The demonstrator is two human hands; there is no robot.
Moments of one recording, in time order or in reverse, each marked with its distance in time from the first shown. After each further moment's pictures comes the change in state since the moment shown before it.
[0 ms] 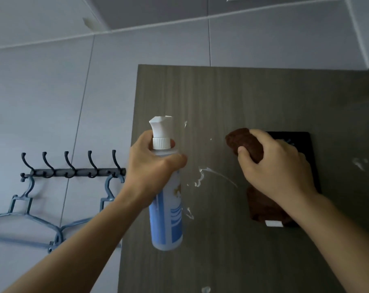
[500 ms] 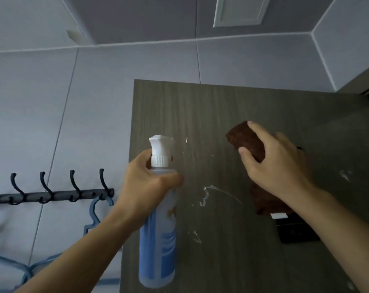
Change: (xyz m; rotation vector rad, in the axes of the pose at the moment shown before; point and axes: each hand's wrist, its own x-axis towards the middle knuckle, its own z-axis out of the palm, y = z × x) left_hand 0.032 -0.028 -0.025 -0.049 -0.169 0.029; right_hand 0.034 -0.014 0.007 -0.128 0.103 -0.037
